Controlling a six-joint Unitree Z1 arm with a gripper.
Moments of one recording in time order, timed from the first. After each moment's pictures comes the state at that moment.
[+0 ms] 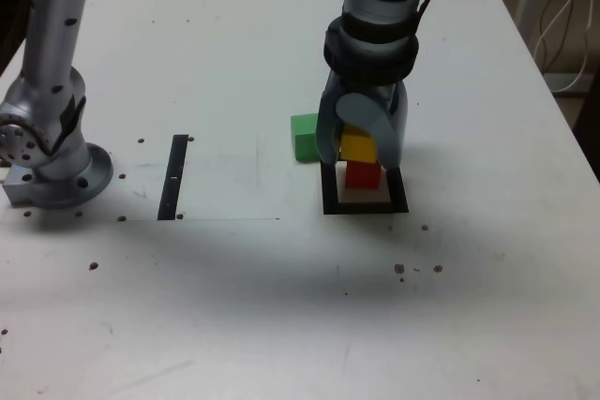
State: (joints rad) arm -0.11 2.02 -1.53 1.18 0.10 0.13
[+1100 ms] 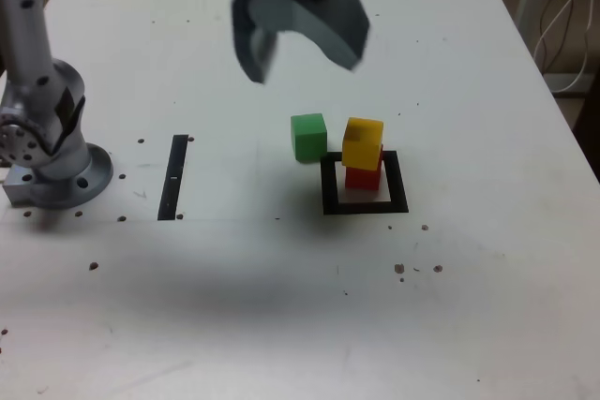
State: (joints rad) arm -0.07 1.72 -1.50 1.42 0.15 0.15
